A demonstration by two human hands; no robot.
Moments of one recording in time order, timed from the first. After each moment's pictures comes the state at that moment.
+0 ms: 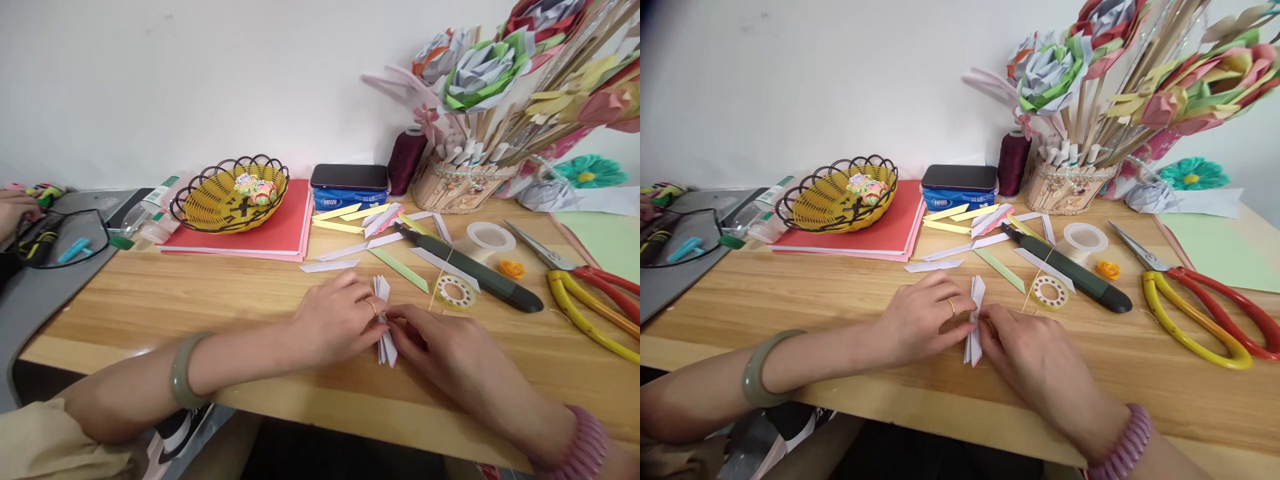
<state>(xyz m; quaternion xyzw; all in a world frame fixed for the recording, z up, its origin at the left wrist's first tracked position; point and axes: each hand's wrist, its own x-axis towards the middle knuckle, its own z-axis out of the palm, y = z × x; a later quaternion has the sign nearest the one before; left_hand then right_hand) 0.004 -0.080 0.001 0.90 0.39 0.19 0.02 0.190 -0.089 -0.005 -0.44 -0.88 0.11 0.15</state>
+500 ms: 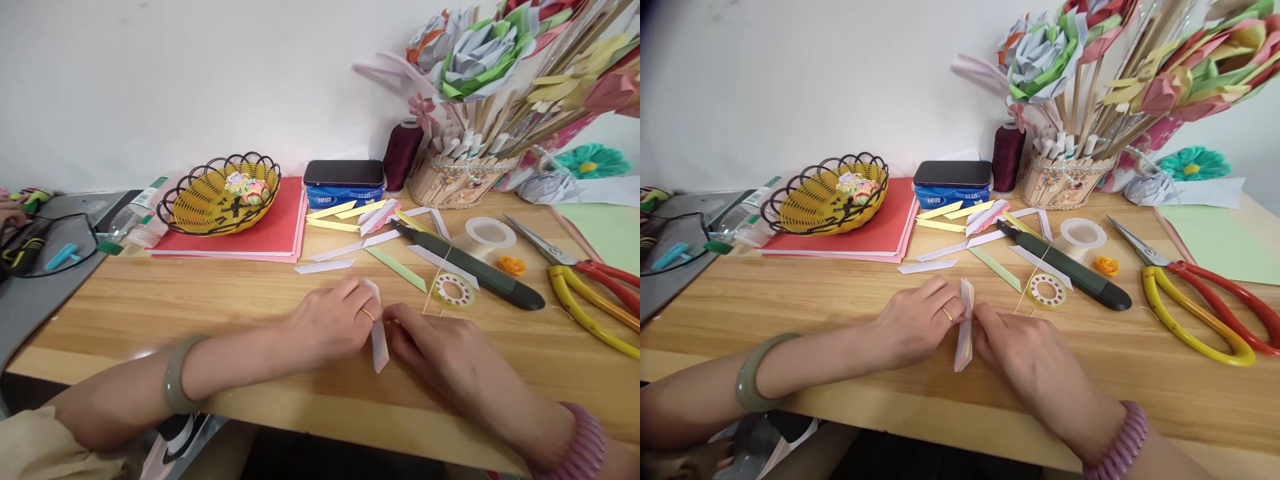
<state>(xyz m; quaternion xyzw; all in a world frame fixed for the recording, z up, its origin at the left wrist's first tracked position) 0.003 -0.074 -0.010 0.92 0.32 0.16 -0.13 0.191 -0.087 -0.008 -0.41 -0.89 0.14 0.13</state>
